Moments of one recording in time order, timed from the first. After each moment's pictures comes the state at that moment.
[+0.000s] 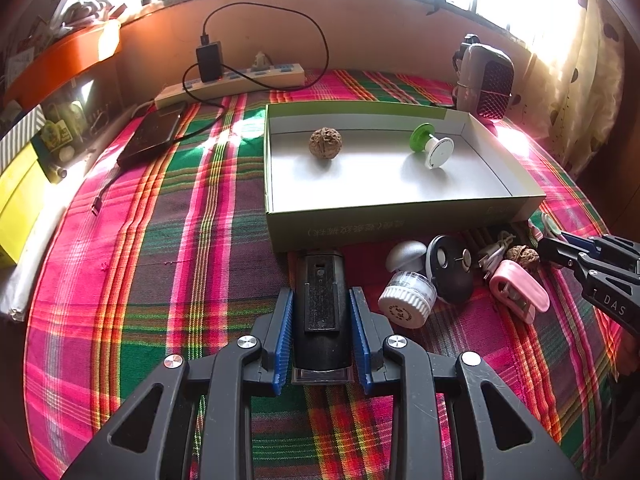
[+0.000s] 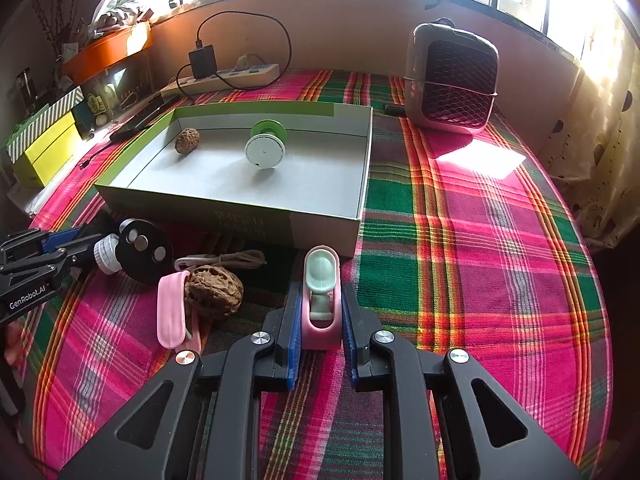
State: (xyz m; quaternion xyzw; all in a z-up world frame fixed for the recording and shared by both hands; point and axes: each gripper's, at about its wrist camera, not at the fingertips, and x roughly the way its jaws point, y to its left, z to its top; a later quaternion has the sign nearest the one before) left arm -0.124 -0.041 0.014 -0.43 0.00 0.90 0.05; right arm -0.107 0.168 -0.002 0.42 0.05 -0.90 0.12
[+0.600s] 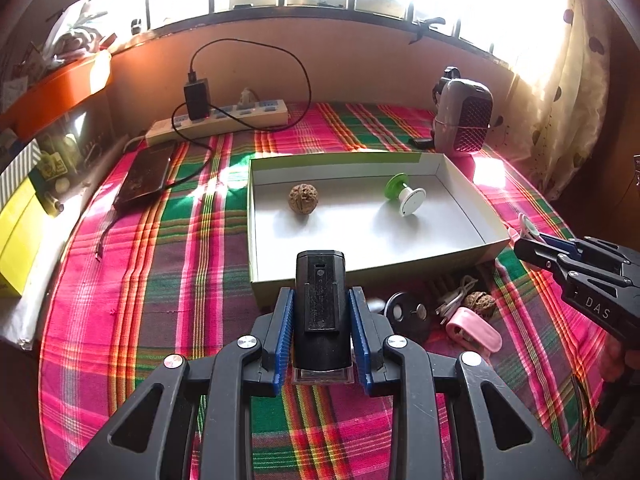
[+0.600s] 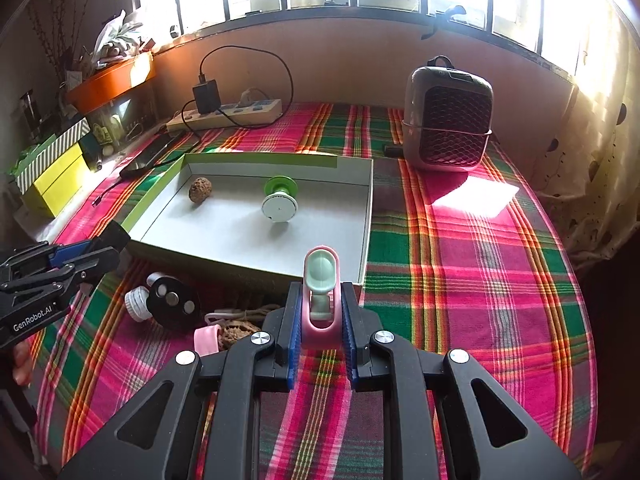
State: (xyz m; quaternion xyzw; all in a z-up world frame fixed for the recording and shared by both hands) left arm -0.130 -0.032 0.056 -0.40 0.00 0.91 0.07; right arm -0.113 0.161 0.038 0.40 0.03 -0.91 0.12
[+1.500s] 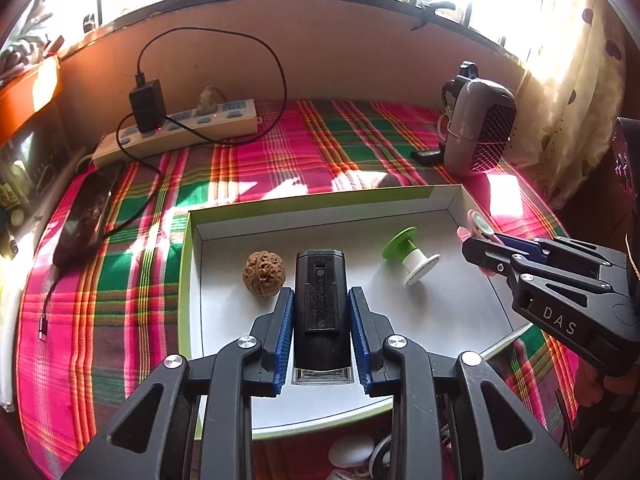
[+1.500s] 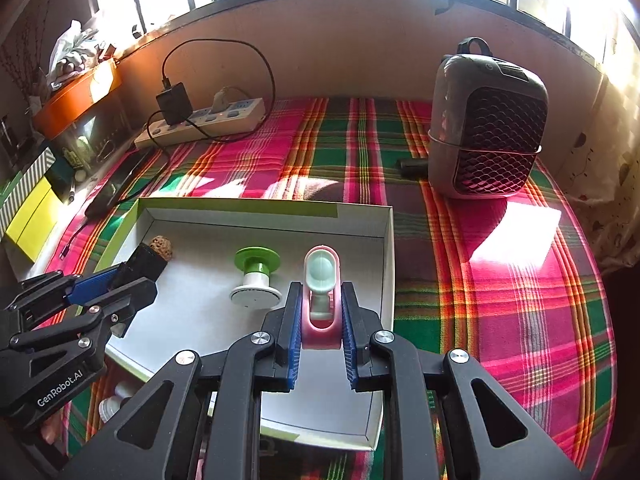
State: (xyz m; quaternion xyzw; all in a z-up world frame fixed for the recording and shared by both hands) left arm -0.231 -0.001 0.043 -0.43 0.00 0.90 0.09; right arm -0.217 0.145 0.024 0.43 0.01 -0.89 0.11
